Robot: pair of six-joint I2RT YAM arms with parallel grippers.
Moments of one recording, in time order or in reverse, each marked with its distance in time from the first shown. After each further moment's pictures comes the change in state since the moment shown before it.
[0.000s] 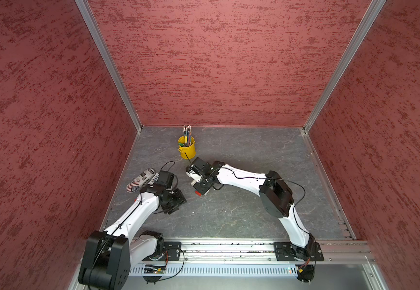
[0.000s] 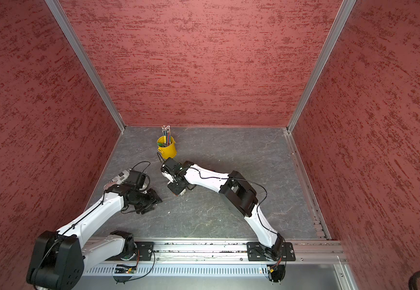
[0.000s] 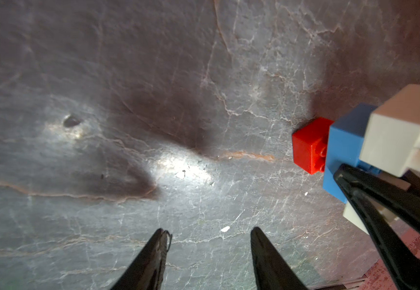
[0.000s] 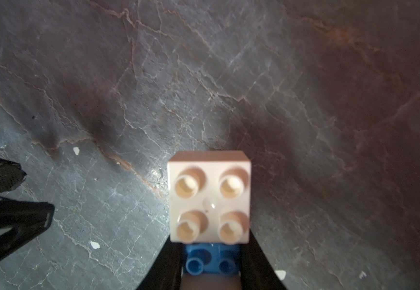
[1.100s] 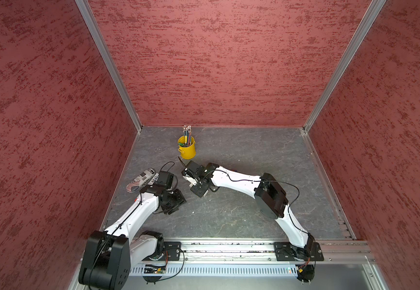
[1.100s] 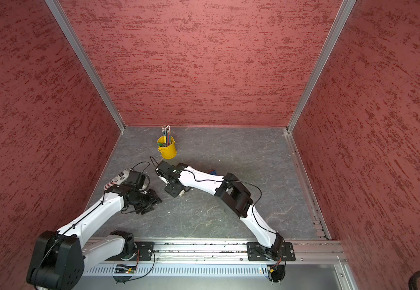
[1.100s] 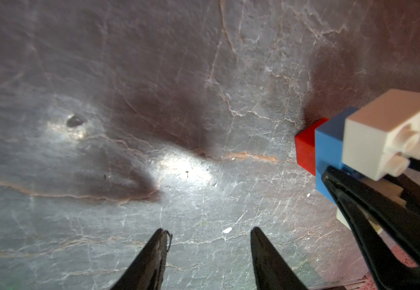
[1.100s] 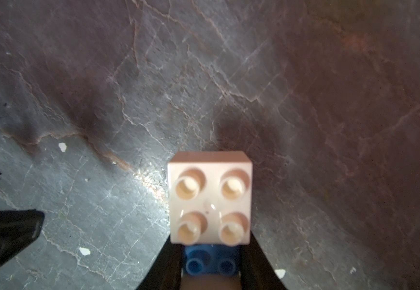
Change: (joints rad) left arm 0.004 0.000 -0.003 0.001 0.000 0.000; right arm 0.052 0.067 0.103 -0.098 0.109 -0.034
